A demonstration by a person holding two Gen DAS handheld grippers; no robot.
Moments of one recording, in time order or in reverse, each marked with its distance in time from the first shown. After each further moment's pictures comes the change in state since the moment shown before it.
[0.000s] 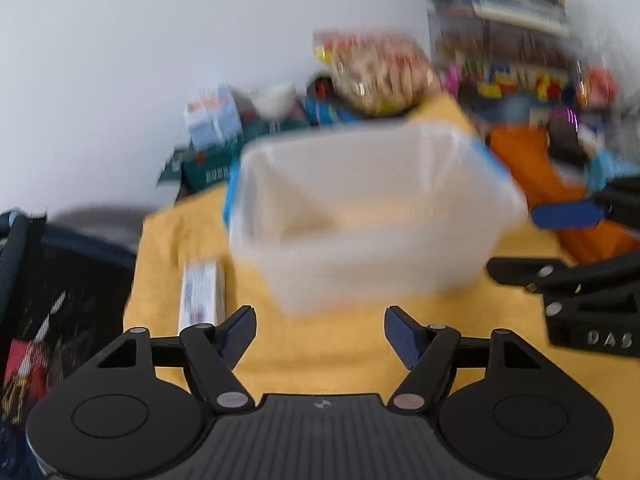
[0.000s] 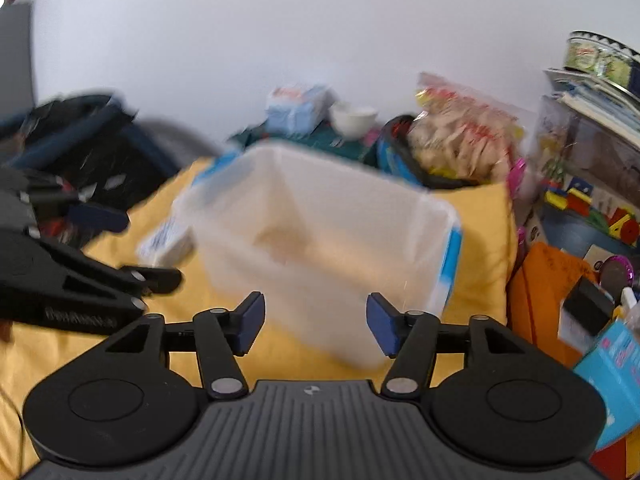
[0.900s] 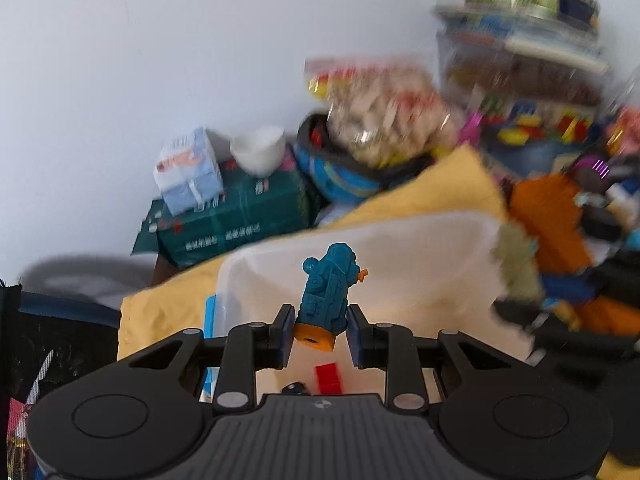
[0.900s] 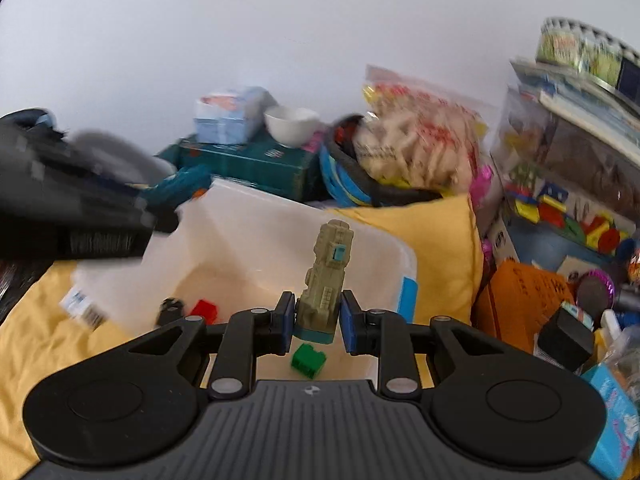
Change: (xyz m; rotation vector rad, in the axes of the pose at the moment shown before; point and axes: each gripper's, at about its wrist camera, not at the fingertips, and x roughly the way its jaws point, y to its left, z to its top) left arm 0.078 0.006 0.130 0.020 -0.026 -0.006; right arm 0.068 -0.041 0.076 0.151 0.016 -0.137
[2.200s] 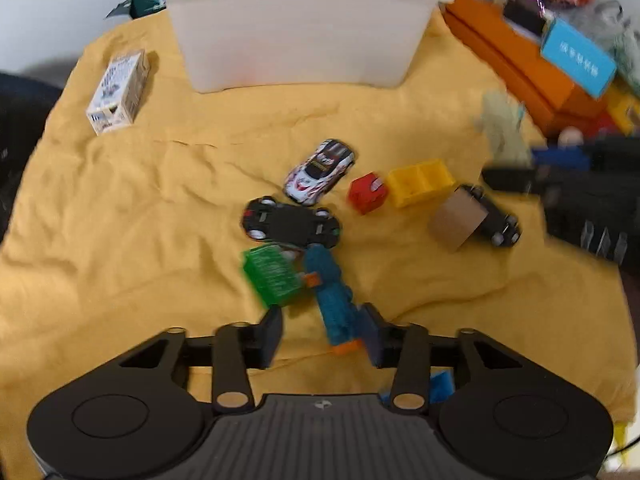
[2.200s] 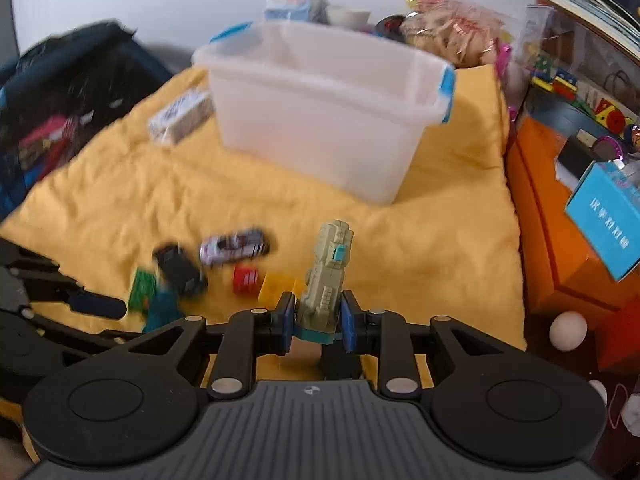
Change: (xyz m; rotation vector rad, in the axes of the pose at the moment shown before) left arm -0.077 -0.066 -0.242 -0.141 0.347 -0.171; right arm -0.090 0.027 -0.176 -0.092 0.163 0.122
